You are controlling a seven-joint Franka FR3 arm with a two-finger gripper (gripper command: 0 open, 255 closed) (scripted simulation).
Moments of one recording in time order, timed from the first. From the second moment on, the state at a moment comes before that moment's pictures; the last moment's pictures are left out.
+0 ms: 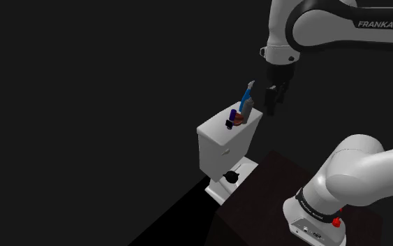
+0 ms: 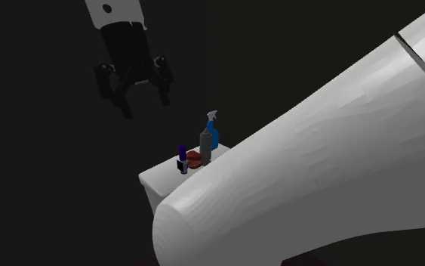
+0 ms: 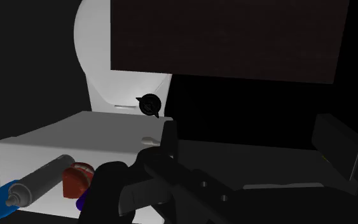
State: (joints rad) arm 0.00 -0.74 0.03 -2.43 -0.06 1.47 -0.09
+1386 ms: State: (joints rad) arm -0.15 -0.34 -0.20 -2.50 -0.38 2.08 -0.30
